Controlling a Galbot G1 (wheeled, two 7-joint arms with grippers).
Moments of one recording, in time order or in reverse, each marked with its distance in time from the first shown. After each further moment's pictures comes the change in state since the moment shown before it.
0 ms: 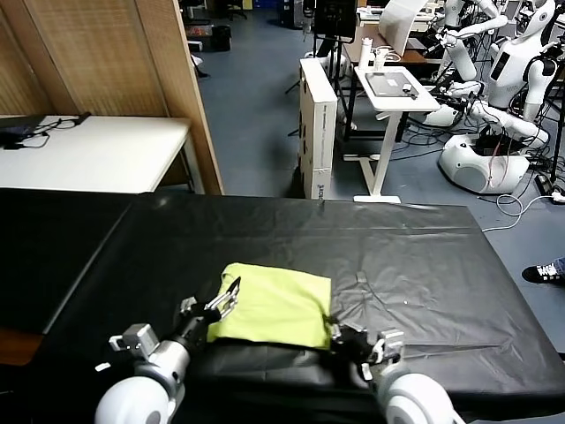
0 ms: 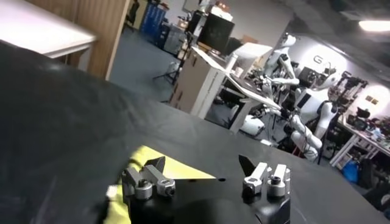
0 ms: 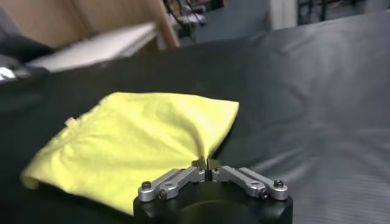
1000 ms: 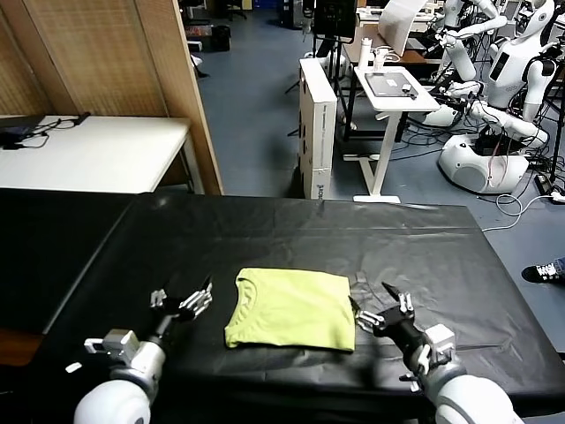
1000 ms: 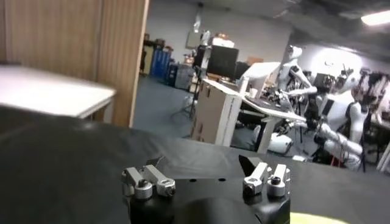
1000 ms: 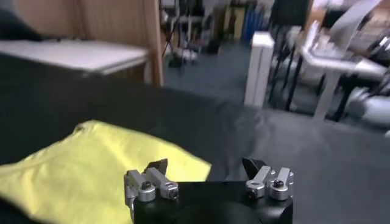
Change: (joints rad) left arm 0.126 0.236 -0.080 -0.022 0.118 -0.173 -0.029; right arm -0.268 -0.044 0.235 0.085 -0.309 0.501 -0.146
